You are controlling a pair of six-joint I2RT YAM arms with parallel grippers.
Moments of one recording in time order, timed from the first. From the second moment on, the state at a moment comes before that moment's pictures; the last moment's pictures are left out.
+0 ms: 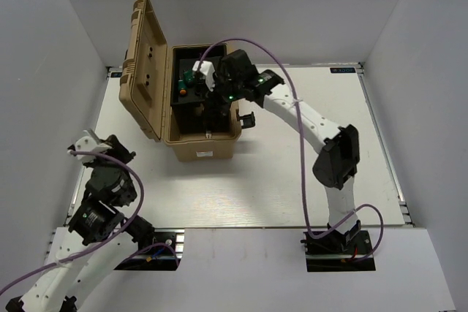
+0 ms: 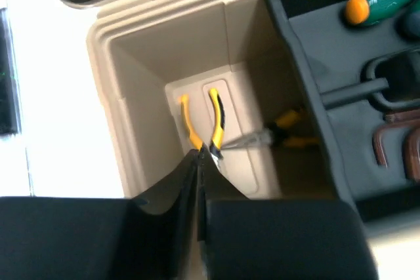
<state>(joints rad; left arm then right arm) -0.60 0.39 0.72 -0.34 -1.08 -0.35 0.77 2.06 2.05 -0.69 -0.58 -0.32</state>
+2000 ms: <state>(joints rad) -0.17 1.14 1.30 -0.40 0.26 -0.20 0.31 0.92 1.00 -0.72 -0.60 -0.17</state>
